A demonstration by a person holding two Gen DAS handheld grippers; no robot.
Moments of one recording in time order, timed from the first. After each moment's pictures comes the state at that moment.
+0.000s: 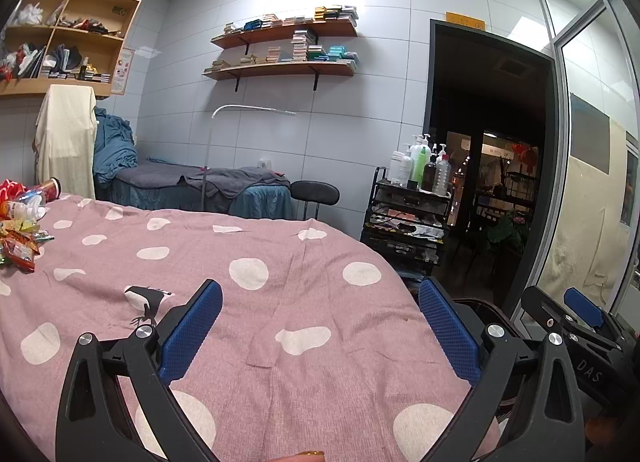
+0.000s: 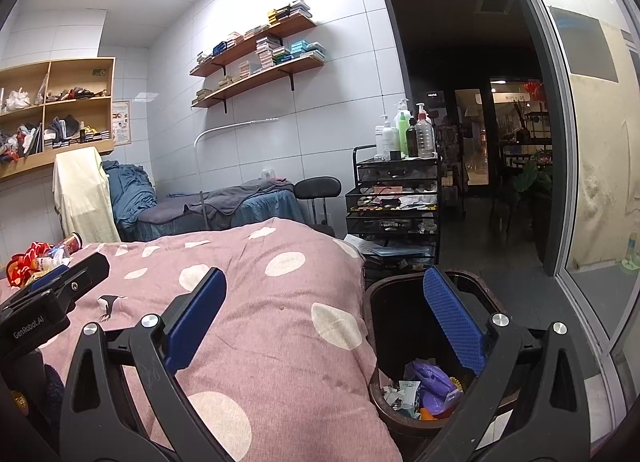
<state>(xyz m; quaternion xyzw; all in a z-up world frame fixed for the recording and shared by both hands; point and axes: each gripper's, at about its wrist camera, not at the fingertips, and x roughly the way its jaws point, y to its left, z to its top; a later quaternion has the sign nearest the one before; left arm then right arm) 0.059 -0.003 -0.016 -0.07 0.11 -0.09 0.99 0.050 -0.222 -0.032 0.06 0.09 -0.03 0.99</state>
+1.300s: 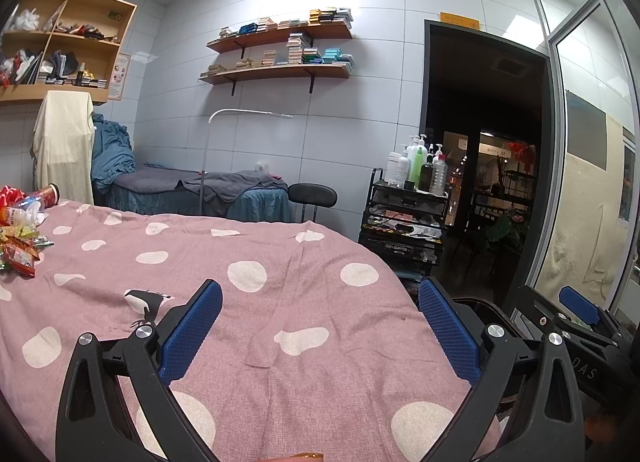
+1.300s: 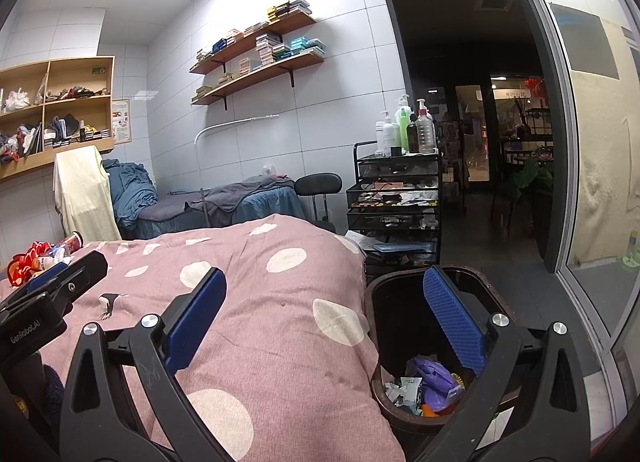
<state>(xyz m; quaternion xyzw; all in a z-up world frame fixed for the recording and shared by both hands) 0.057 -0.004 -0.014 -0.06 0.11 -0.10 0.99 0.051 -0.221 -0.035 0.06 0.09 -0.03 0.99</state>
